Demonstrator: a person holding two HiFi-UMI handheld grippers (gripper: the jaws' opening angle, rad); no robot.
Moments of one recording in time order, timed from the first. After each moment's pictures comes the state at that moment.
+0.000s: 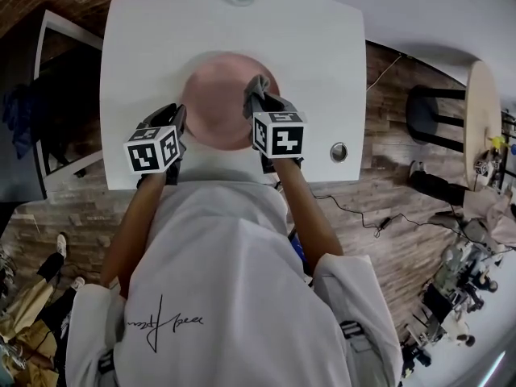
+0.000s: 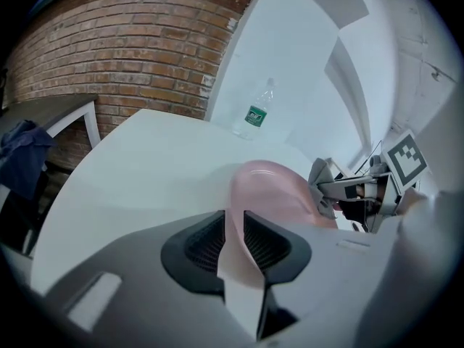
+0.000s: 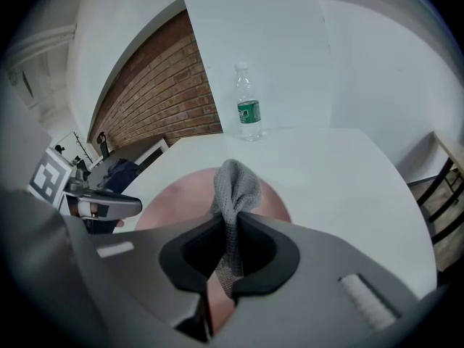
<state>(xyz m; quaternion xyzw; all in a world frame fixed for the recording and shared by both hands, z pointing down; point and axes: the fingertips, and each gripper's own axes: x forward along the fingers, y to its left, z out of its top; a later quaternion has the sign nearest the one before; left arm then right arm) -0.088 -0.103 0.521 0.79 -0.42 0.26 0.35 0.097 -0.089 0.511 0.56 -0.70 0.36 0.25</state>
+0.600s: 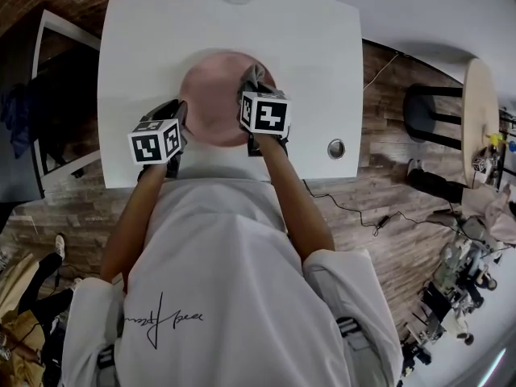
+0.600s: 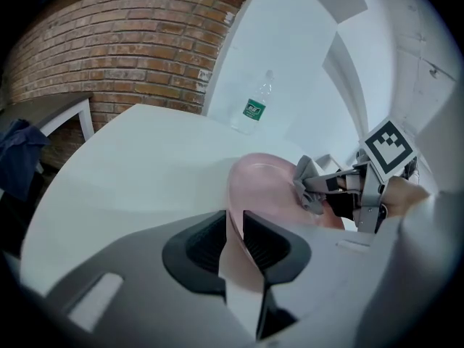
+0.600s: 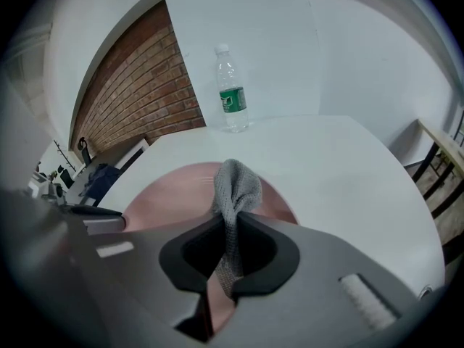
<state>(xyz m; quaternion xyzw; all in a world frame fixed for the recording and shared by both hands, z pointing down) -0.079 -0.106 0.538 0.80 -0.41 0.27 0.35 0.100 -0.113 0.542 0.60 -0.65 0.39 0.25</state>
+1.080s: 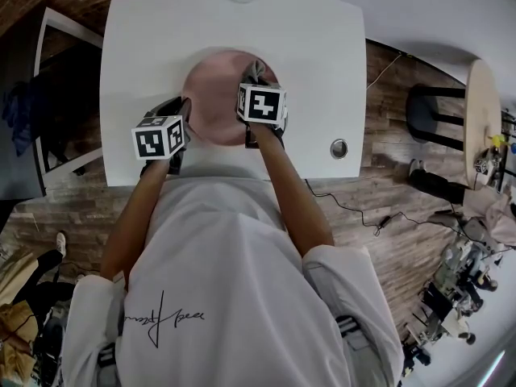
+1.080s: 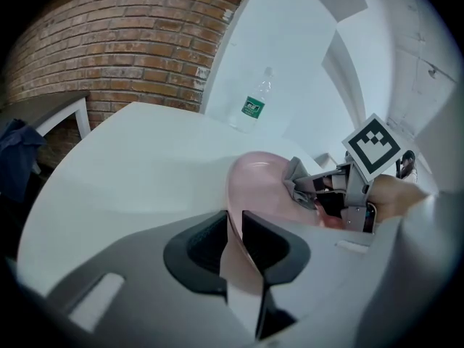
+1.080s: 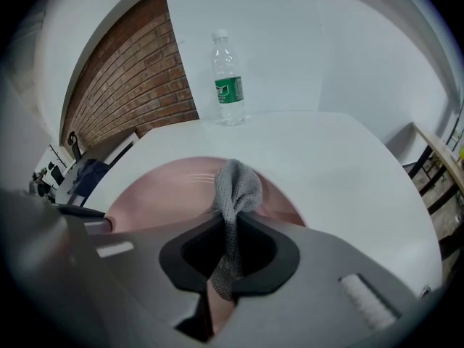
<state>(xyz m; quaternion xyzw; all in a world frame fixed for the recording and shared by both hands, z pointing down) -0.074 -0.109 0.543 0.80 -0.40 0.28 0.35 0.103 -0.124 0.560 0.62 -0.62 0.40 0.28</state>
